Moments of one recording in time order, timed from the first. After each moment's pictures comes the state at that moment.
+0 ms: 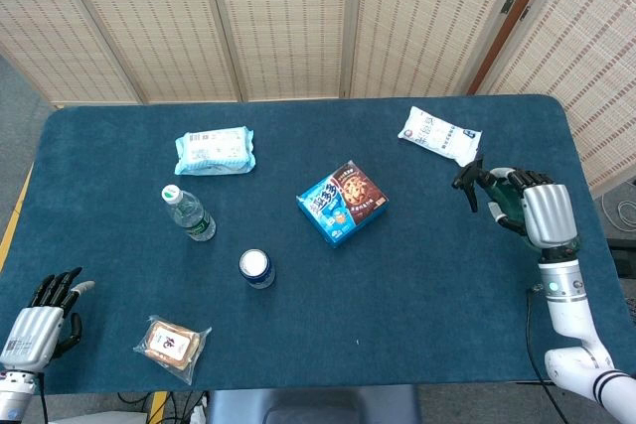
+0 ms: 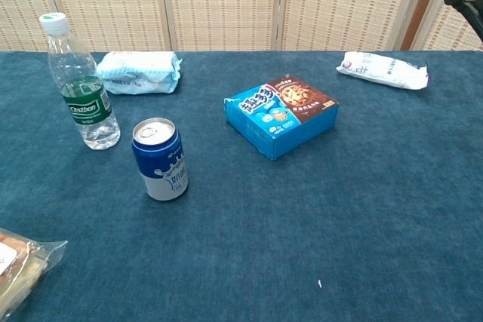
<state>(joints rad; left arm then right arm) -0.08 -1.34 0.05 -1.16 1.56 1.42 -0.21 0.43 -1.53 0.20 -0.88 -1.45 1.42 0.30</state>
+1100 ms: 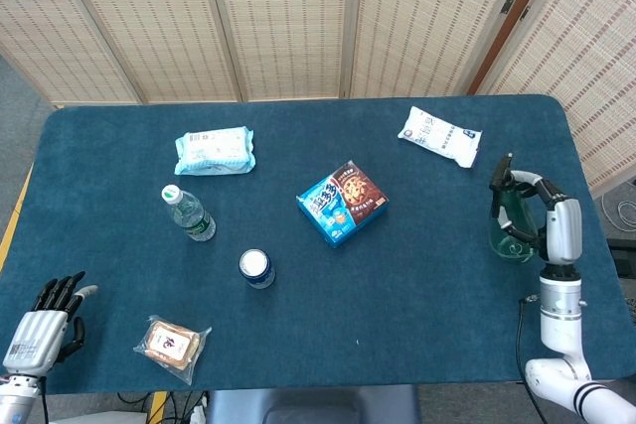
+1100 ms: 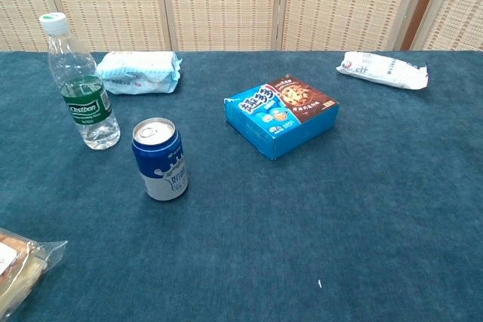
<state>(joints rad) -0.07 -1.32 0.06 -1.22 1.55 1.41 -0.13 0.37 -1.62 0.28 -0.89 -1.43 1.60 0.71</state>
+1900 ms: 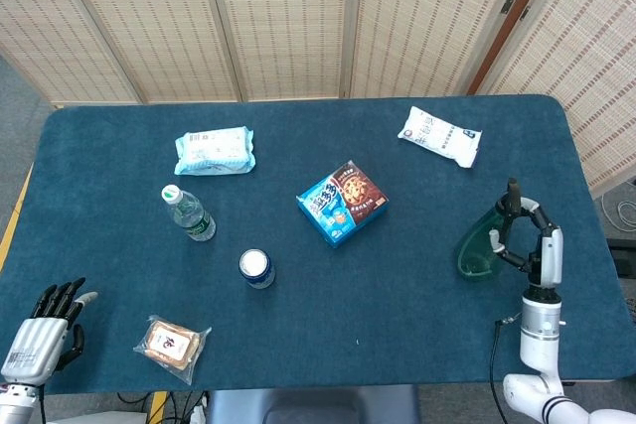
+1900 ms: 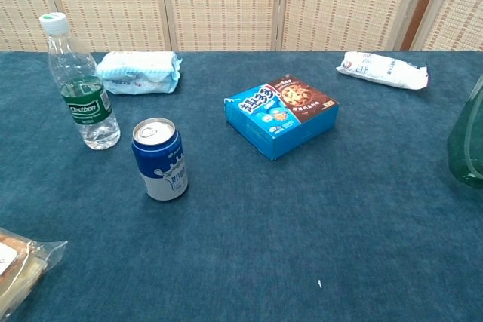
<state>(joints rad) -0.05 -1.30 0.08 -1.27 1.57 1.45 -0.08 0.33 -1.84 0.27 -0.64 -1.44 1.67 1.14</state>
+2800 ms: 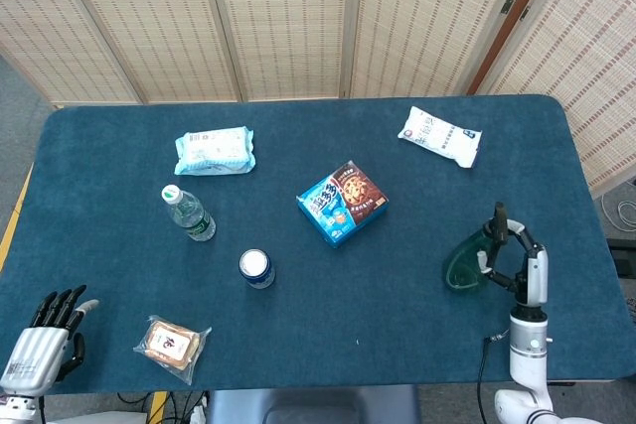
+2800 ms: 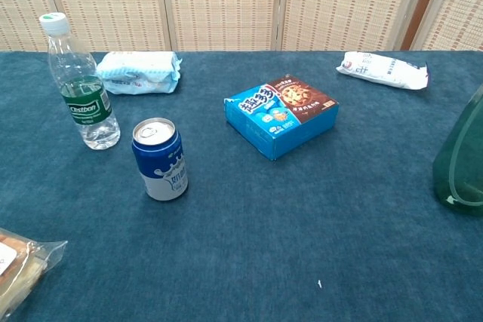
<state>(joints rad) -0.01 -1.29 0.10 -1.31 1.61 1.50 -0.03 0.29 -1.99 0.22 -0.43 -1.46 1.73 1.24</state>
